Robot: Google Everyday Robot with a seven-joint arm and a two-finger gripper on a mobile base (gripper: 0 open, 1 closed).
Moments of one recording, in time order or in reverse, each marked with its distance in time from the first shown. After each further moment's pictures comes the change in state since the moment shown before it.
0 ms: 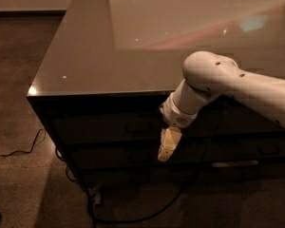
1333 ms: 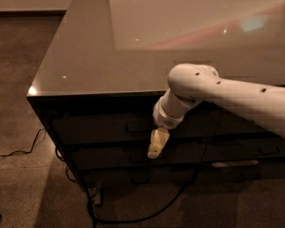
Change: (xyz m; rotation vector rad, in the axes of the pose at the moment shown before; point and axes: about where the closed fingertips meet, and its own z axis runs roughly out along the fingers) arm -0.002 -0.036 0.046 0.071 0.020 0.017
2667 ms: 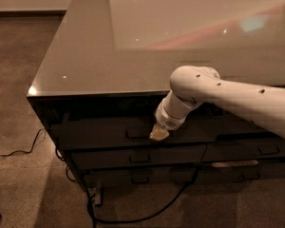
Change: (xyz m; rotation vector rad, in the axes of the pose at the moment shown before) arm 0.010 -0.005 0.009 0.000 0.017 0.050
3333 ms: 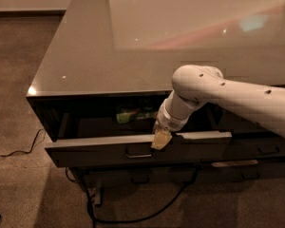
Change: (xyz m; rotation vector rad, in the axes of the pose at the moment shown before) arm 0.002 0.011 -0.010 -0.014 0.005 -0.013
